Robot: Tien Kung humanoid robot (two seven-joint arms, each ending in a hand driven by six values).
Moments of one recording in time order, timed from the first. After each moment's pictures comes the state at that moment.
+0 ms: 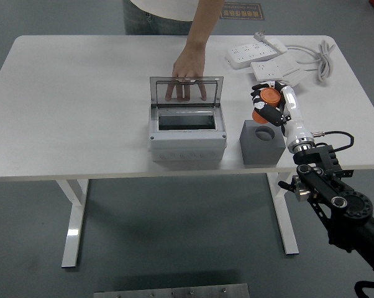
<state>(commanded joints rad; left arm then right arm) -0.14 0.36 -0.90 -0.47 0.79 0.24 0.63 0.47 -0.19 1.02 0.98 -1.11 -0.34 0.32</state>
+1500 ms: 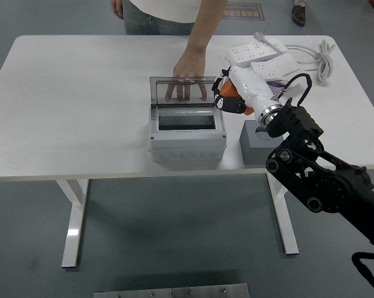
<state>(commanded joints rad) -0.13 0.36 -0.90 -0.47 0.77 0.25 0.63 0.64 -0.21 0.87 1.18 -1.95 -0.16 -0.24</state>
